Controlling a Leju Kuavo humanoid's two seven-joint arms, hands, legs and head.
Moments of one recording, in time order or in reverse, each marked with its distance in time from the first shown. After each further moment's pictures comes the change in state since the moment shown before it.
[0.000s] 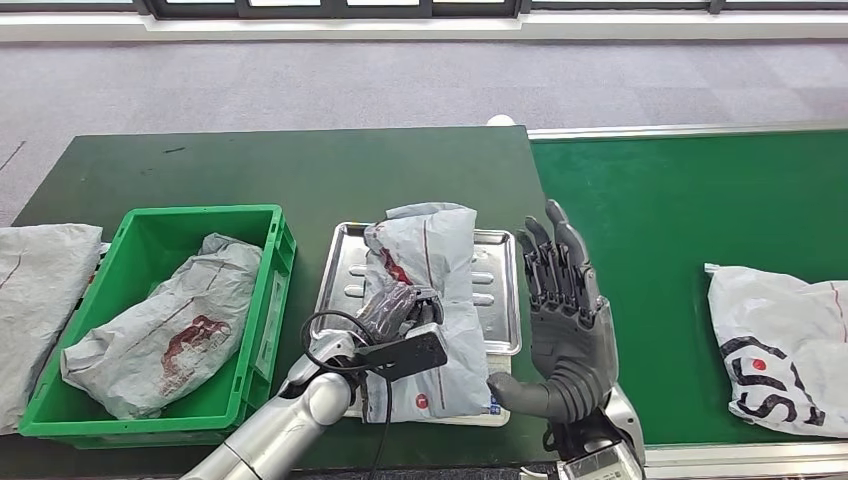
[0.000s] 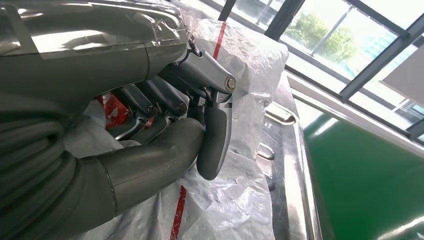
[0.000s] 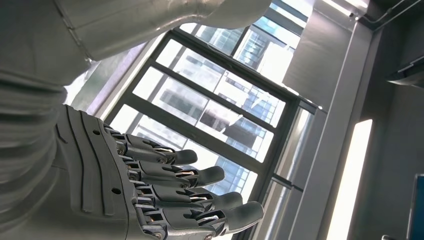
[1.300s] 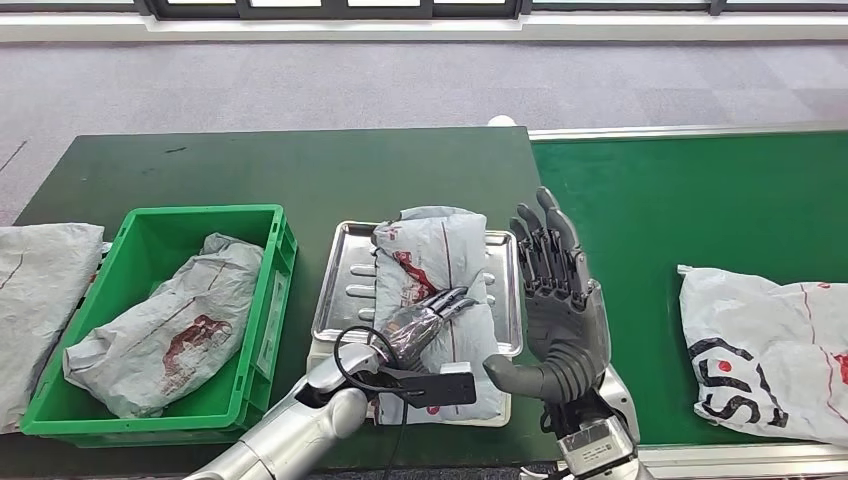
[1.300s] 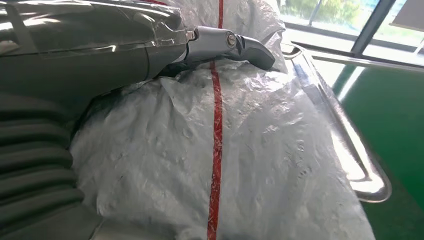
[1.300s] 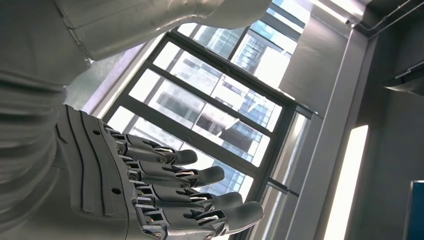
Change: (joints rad) left arm -0.047 -0.031 -0.119 0.147 -0.205 -0.053 0.088; right arm -0.064 -0.008 0.001 0.062 -0.024 0.015 -0.016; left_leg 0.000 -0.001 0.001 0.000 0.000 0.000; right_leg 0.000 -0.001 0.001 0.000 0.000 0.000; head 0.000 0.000
